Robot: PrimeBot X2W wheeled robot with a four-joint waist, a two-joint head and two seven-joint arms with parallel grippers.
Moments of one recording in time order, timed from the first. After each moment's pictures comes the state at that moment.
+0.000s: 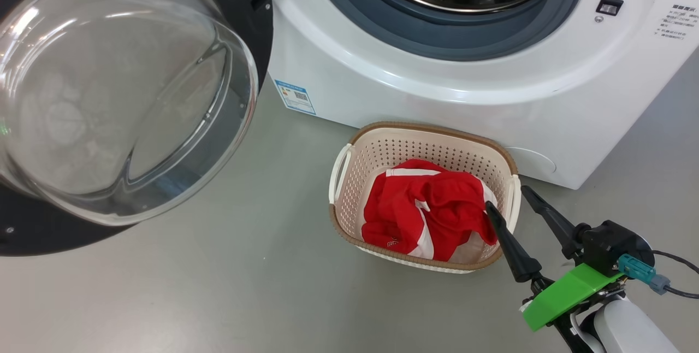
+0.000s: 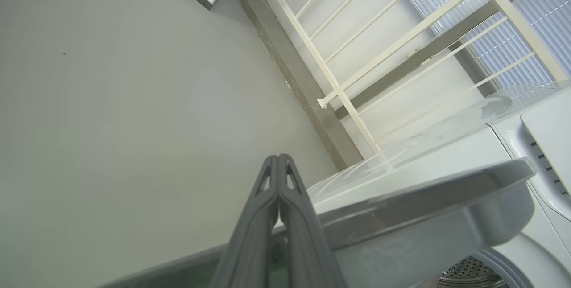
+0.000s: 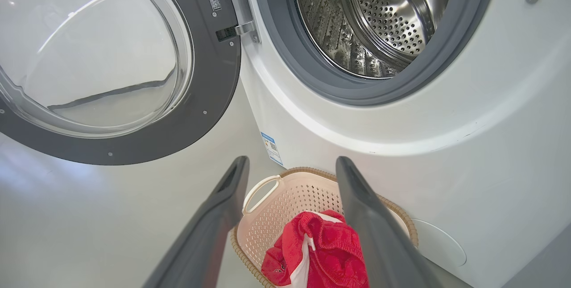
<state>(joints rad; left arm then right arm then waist) -0.89 0.61 0.21 0.91 -1.18 -0.13 0.51 -0.23 -0.29 0.28 0.25 0.36 0.13 -0.26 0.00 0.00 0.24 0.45</state>
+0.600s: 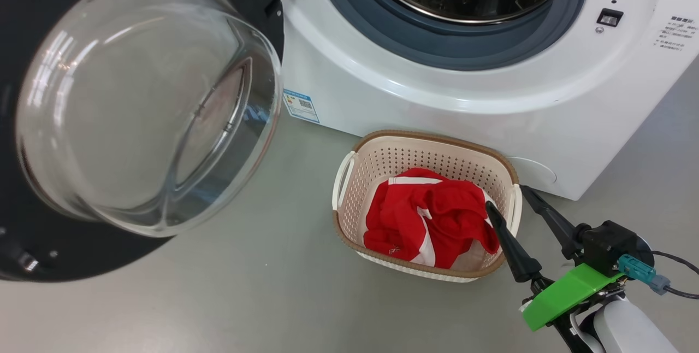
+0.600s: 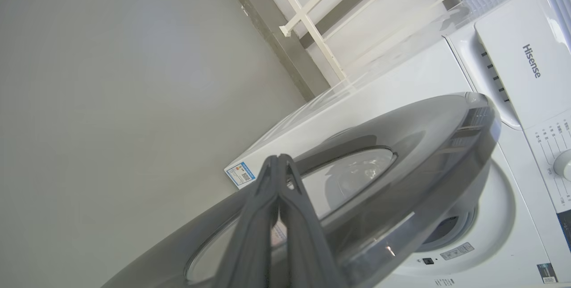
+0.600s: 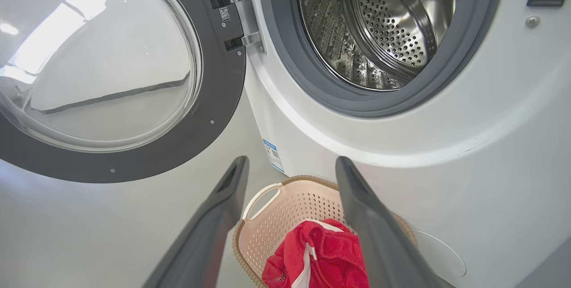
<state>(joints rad) -0.82 0.62 0.17 0.73 -1.31 -0.13 0.83 -0.23 -0.29 0.27 0.26 0.36 0.13 -0.26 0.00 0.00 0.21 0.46</state>
